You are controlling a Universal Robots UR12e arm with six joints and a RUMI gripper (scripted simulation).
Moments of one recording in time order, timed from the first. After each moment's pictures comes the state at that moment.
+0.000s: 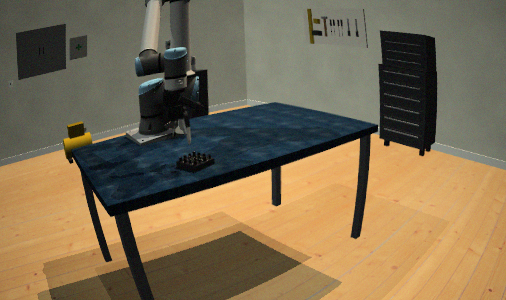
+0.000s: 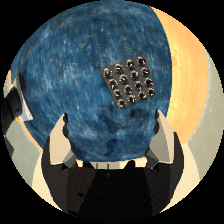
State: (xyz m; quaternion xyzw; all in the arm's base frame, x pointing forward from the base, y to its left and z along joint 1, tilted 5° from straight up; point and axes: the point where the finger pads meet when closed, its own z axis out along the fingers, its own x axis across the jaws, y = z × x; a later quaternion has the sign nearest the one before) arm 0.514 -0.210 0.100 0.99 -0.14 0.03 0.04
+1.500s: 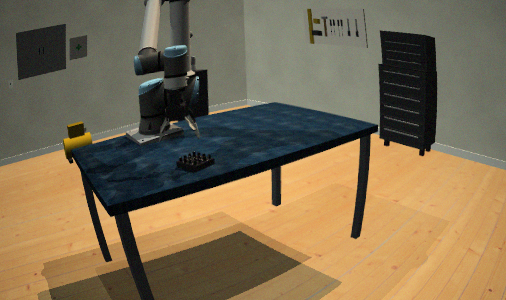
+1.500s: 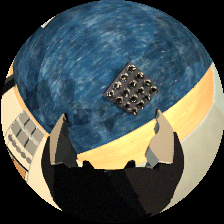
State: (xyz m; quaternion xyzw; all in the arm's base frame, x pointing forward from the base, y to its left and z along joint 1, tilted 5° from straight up) arm 0.530 -0.236 0.111 0.93 0.38 0.01 0.04
